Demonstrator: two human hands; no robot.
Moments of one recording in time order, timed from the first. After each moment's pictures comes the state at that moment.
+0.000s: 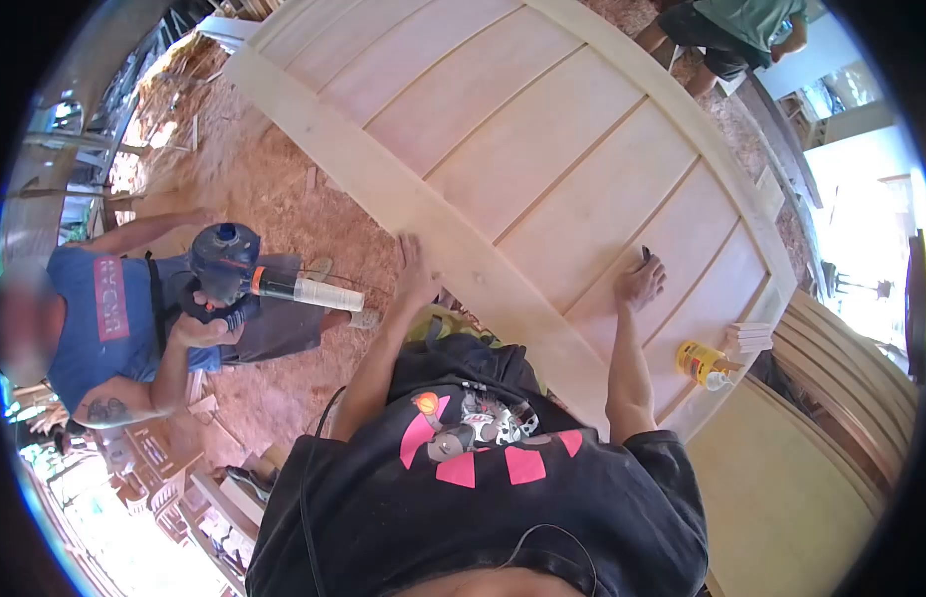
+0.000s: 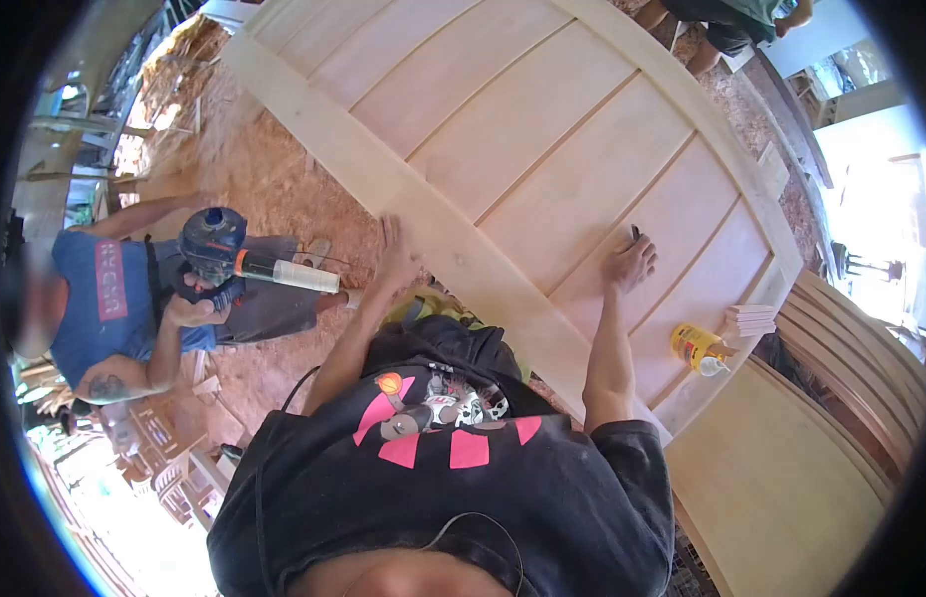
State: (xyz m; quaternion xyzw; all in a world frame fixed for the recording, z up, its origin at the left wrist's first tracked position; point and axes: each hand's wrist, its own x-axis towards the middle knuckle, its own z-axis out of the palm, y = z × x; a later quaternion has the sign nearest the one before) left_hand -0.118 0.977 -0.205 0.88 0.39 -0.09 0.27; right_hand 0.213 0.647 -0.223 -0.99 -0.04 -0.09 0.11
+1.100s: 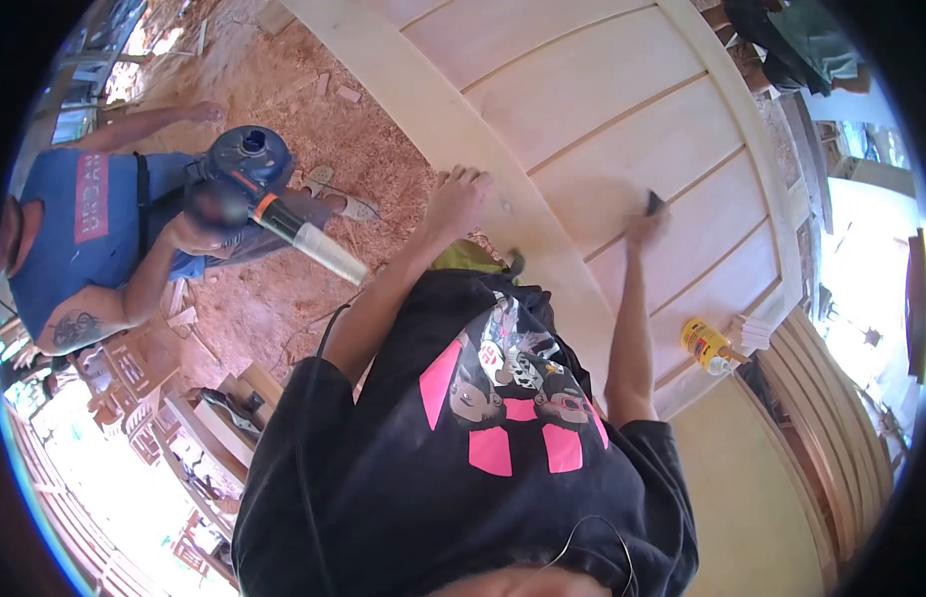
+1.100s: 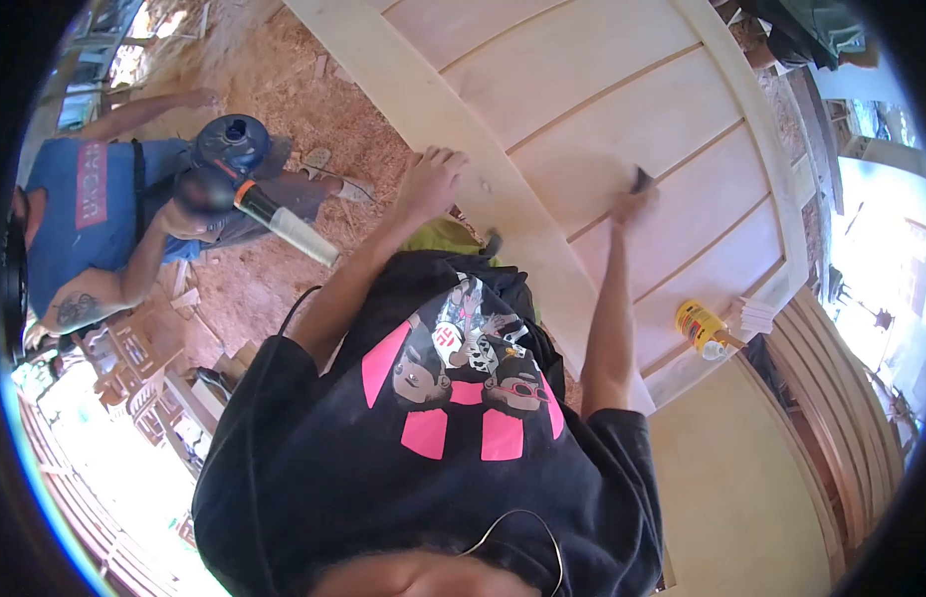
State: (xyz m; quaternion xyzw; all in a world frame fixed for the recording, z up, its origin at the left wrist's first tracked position) left_hand -0.100 0.949 -0.147 0.93 0.27 -0.02 0.27; right_hand 0.226 0.683 -0.289 -0.97 -0.11 -0.07 0.22
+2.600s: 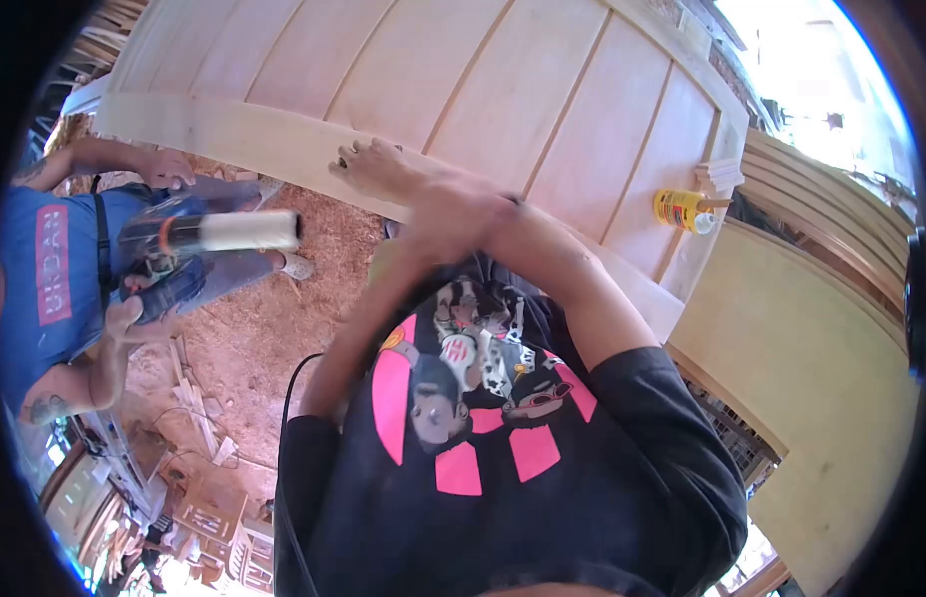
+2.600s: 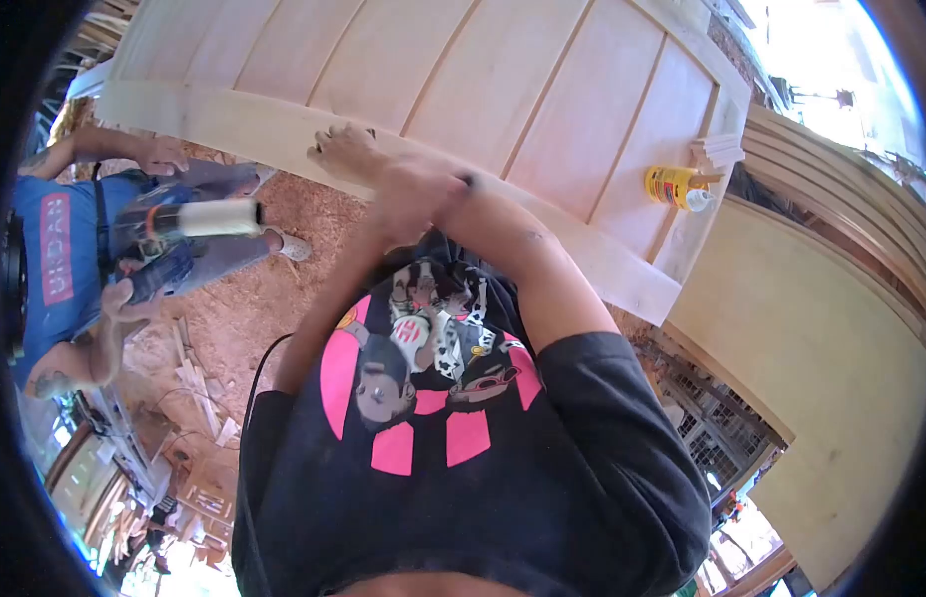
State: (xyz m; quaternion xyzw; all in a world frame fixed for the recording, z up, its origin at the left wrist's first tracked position) left_hand -0.043 0.895 -0.046 0.87 -0.18 0.20 0.41; right_hand 0.018 0.944 -0.154 -0.76 -0.62 0.19 0.02
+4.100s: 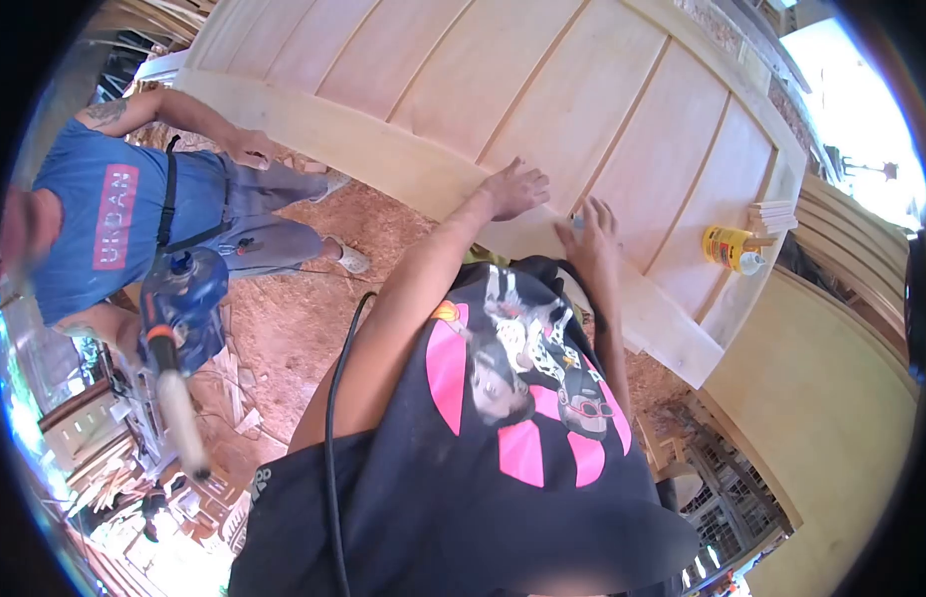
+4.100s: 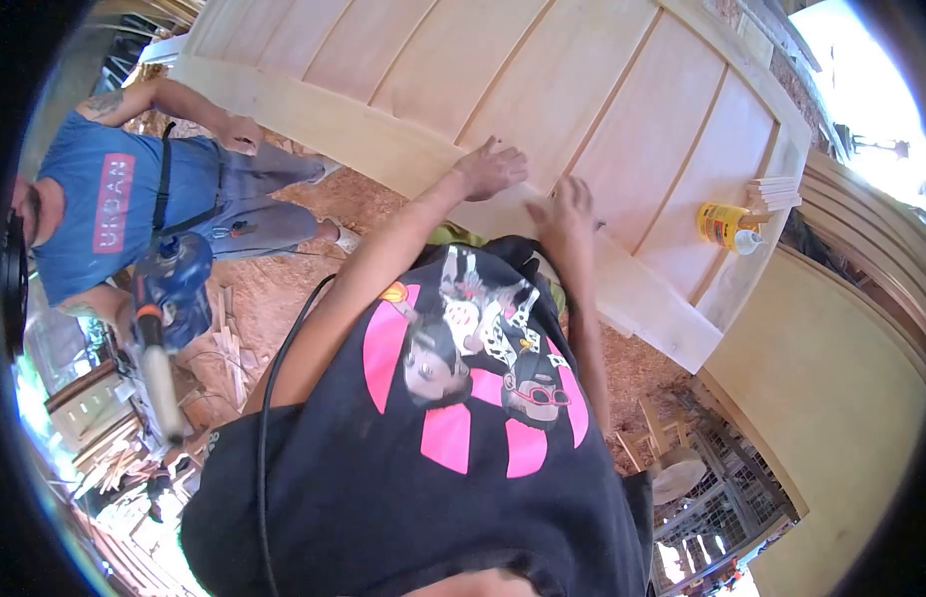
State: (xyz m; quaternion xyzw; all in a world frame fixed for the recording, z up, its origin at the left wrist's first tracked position) left_hand 0.027 0.882 -0.197 0.95 -0.28 -0.13 -0.01; right_hand 0.020 0.668 -0.083 -0.93 -0.21 0.09 0.28
